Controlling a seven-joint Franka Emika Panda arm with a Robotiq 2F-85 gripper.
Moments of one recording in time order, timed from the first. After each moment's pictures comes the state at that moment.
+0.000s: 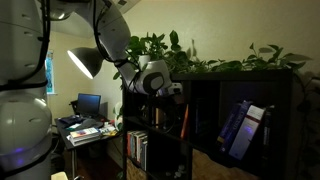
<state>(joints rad) -0.02 -0.05 0.01 -2.46 0.01 2.90 0.08</state>
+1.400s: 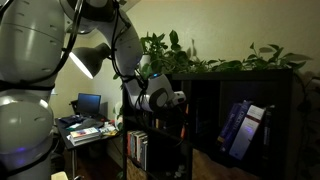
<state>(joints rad) 0.03 0.17 -0.09 -2.43 -0.09 3.27 0.06</state>
